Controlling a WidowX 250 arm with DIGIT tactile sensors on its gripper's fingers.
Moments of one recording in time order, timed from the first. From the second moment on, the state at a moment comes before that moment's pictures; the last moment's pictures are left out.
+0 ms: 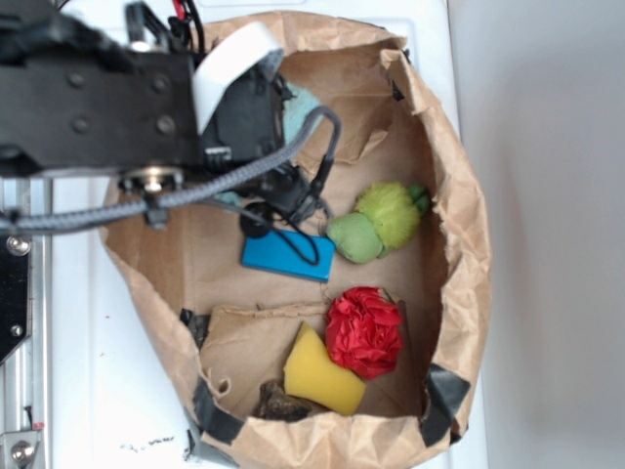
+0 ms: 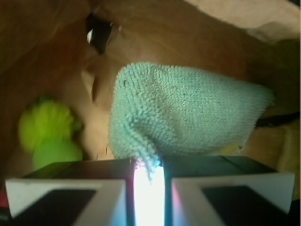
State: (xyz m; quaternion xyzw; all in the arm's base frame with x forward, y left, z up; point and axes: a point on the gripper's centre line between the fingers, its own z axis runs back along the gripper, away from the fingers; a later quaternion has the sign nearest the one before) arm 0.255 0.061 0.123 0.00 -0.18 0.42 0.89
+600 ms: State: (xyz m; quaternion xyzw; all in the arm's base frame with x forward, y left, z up) arm 0.275 0.048 0.180 0.03 -0.05 0.29 0.96
